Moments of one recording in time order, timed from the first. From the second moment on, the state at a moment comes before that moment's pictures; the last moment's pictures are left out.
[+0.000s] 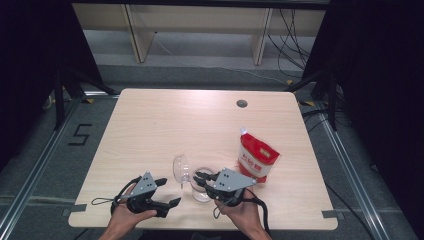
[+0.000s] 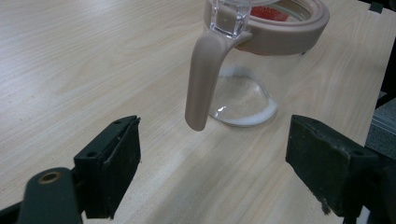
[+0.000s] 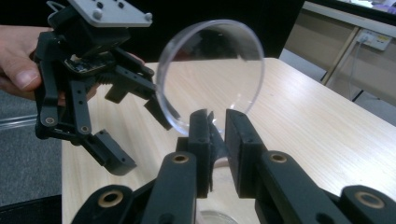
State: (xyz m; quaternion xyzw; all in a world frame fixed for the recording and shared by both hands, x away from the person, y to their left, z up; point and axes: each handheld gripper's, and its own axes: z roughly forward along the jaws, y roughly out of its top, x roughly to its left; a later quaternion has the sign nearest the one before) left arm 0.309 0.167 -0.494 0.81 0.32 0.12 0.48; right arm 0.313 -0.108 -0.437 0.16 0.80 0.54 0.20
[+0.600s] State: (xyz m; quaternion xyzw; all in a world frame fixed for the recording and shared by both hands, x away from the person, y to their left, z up) left arm 0.312 0.169 -0.494 0.81 0.32 0.12 0.48; right arm 0.316 -0.170 -0.452 0.22 0.78 0.54 0.21
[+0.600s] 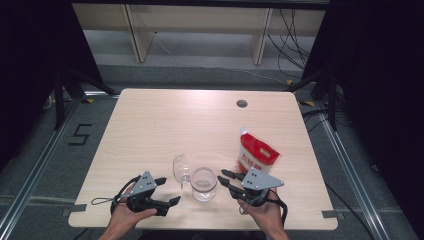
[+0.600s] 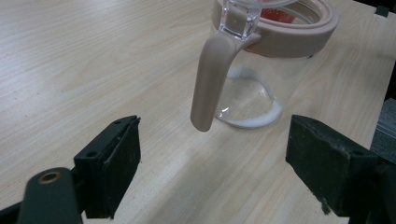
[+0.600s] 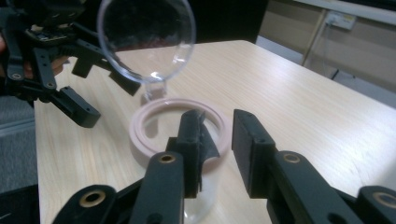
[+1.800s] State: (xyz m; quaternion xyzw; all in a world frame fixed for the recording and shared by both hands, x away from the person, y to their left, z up) left arm 0.312 0.171 -0.495 0.80 0.33 0.12 0.48; right arm 0.287 -0.234 -0.467 0.30 0.77 0.52 0.21
